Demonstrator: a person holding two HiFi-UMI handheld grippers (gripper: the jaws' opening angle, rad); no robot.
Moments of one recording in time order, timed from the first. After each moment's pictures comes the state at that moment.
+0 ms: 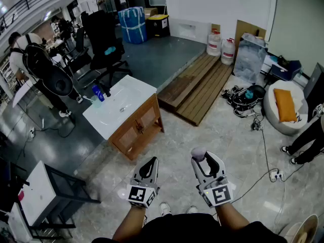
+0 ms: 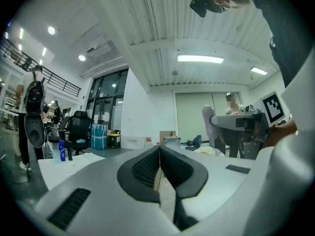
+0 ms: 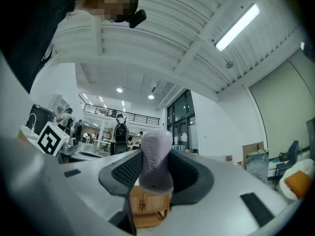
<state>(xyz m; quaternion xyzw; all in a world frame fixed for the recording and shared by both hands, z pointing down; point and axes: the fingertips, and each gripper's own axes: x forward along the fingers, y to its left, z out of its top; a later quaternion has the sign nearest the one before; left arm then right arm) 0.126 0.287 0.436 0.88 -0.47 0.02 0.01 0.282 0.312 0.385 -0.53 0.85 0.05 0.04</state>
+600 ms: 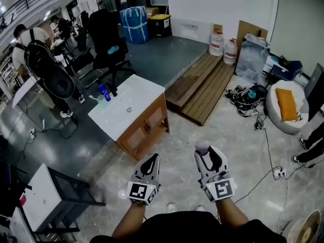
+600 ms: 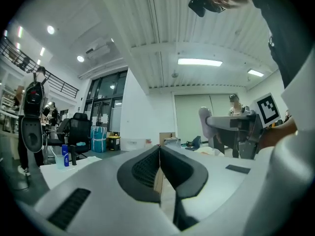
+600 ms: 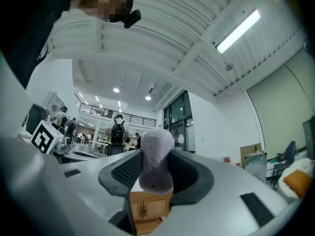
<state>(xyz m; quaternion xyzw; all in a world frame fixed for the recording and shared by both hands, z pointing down) 0.055 0.262 0.430 0.89 -0.46 0.01 0.00 0.219 0.280 0.378 -0.55 0.83 0.07 0.05</state>
